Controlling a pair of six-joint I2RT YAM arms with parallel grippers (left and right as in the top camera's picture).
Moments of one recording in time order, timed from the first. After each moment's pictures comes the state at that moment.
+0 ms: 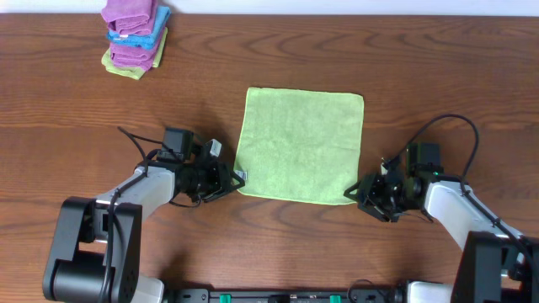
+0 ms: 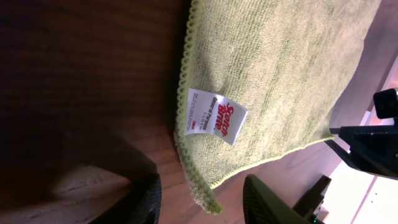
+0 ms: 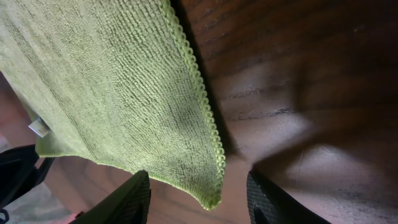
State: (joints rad) left arm -0.15 1.66 0.66 -0.29 0.73 -0.44; right arm -0.09 1.51 0.60 -0.55 -0.58 0.47
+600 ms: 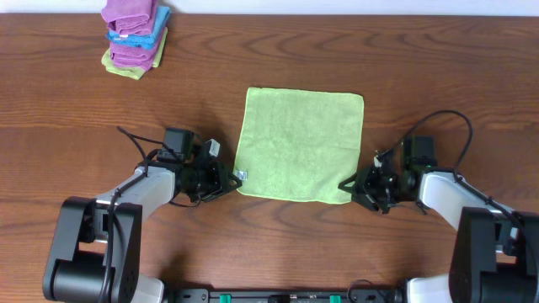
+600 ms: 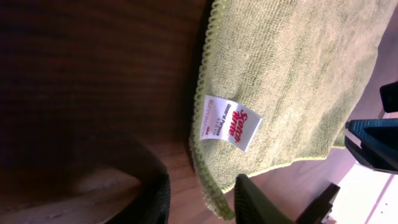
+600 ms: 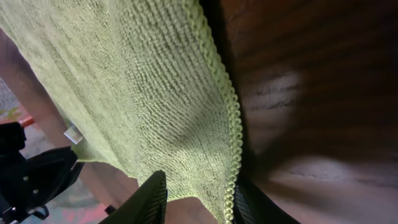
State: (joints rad) left arm -0.15 1.66 0.66 -0.29 0.69 -0.45; right arm -0.07 1.62 0.63 -0.45 -0.68 0.54
